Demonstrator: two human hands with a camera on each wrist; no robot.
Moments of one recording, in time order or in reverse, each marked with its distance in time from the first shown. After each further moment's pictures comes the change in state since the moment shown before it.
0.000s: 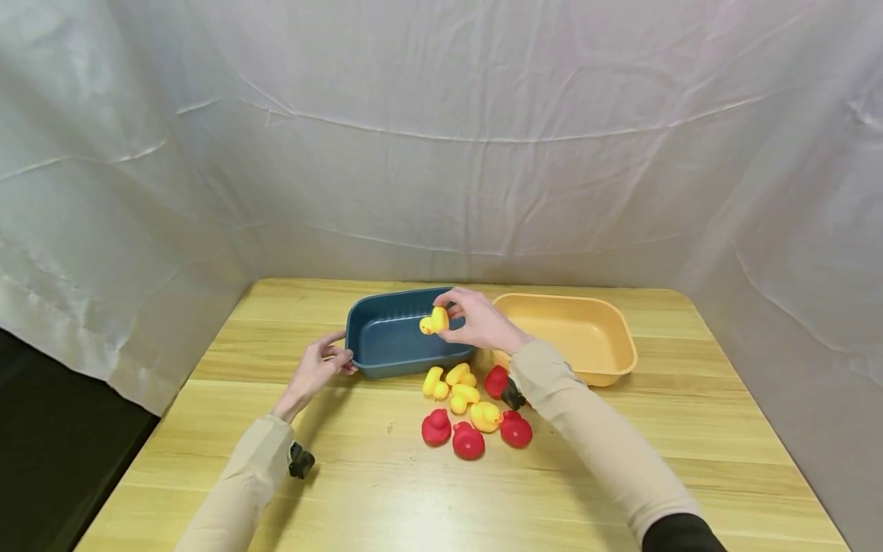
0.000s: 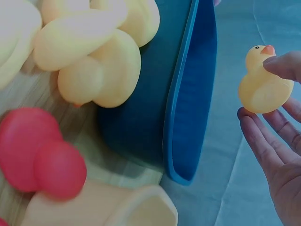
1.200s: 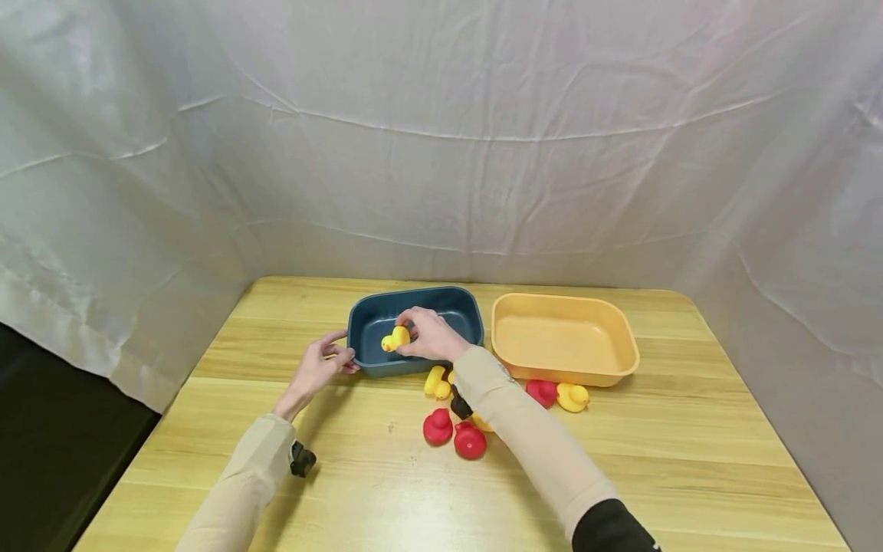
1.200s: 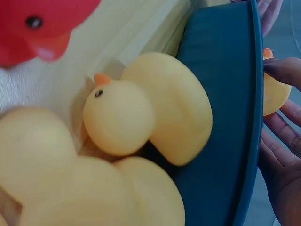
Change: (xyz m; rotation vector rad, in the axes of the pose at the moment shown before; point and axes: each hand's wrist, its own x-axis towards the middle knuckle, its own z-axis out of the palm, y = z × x) left_hand -0.002 0.003 0.004 -0.006 0.007 -0.008; right_hand 0.041 -0.009 0.074 -0.021 -0.095 0.122
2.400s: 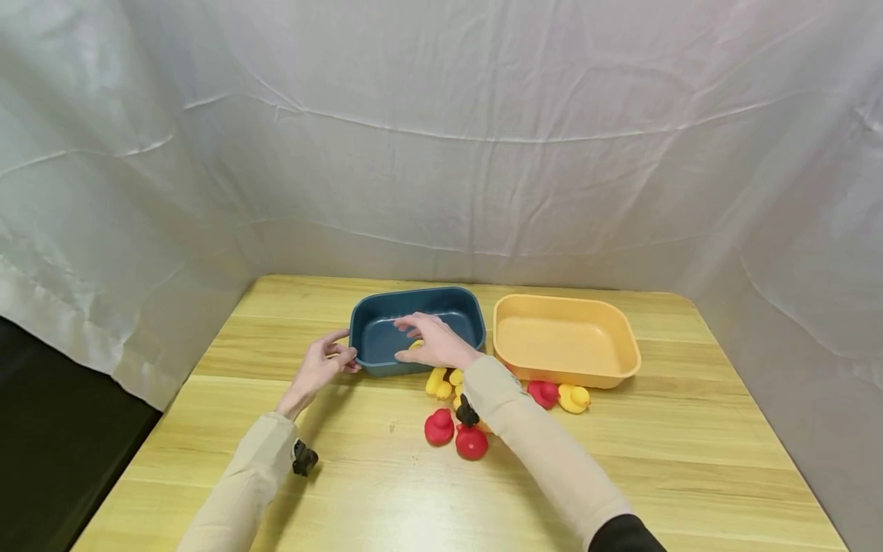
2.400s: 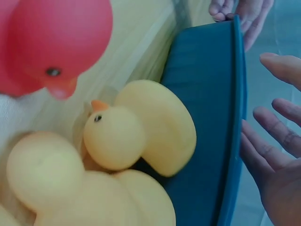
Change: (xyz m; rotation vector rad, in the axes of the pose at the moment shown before) left_hand 0.003 -0.001 0.005 -0.011 -0.007 0.012; right_hand -0.021 -0.005 -0.009 0.028 -0.040 -0.033
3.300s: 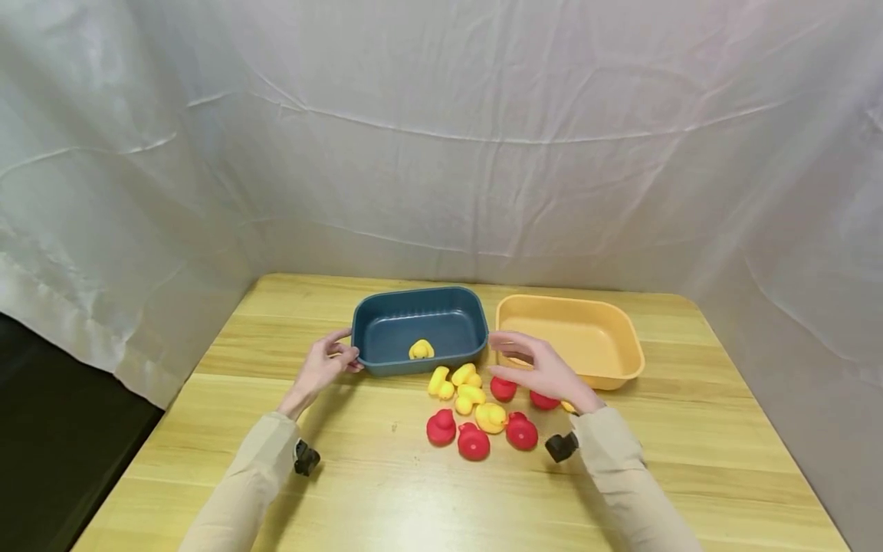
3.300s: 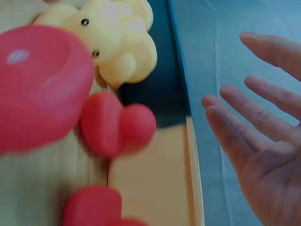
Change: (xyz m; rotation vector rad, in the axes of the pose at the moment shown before) left_hand -0.002 0.004 0.003 -0.029 -0.005 0.004; right_hand -0.132 0.060 -0.059 0.308 0.146 0.026
